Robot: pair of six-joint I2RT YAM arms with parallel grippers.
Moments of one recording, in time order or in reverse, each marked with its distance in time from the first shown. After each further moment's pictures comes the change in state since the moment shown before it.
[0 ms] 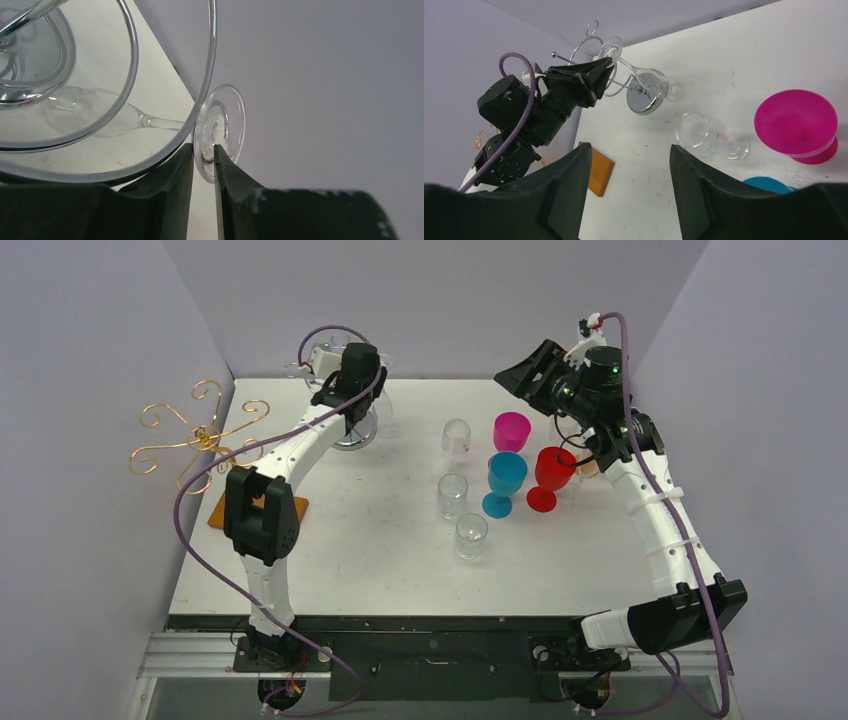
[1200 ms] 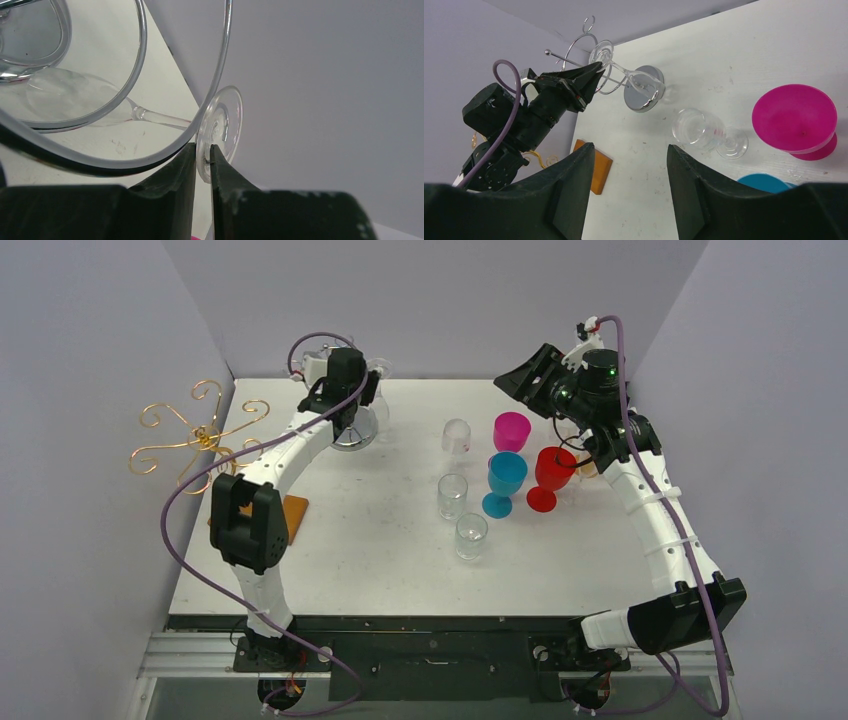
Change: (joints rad) left arm 0.038 -0.087 -0.117 0.047 0.124 -0.069; right arm 0.000 0.000 -0.026 0.008 -0.001 0.000
